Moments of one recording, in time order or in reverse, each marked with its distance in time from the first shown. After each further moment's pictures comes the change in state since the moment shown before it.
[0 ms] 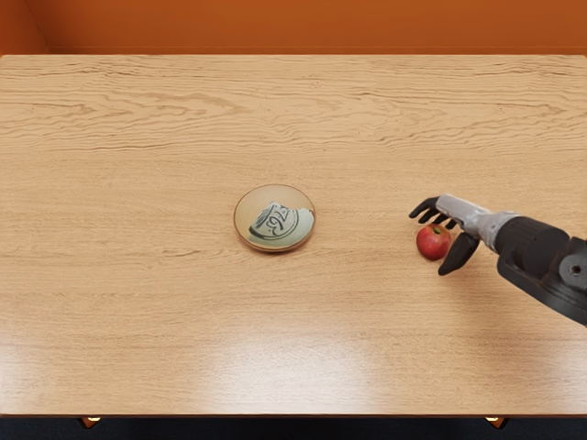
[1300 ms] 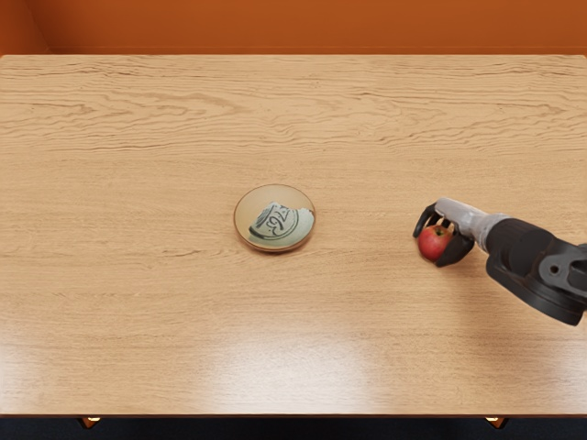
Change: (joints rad) left arm 0.000 0.000 0.001 0.000 0.000 0.000 0.000; right arm 0.002 0.069 -0.028 -0.080 -0.023 -0.011 -0.041
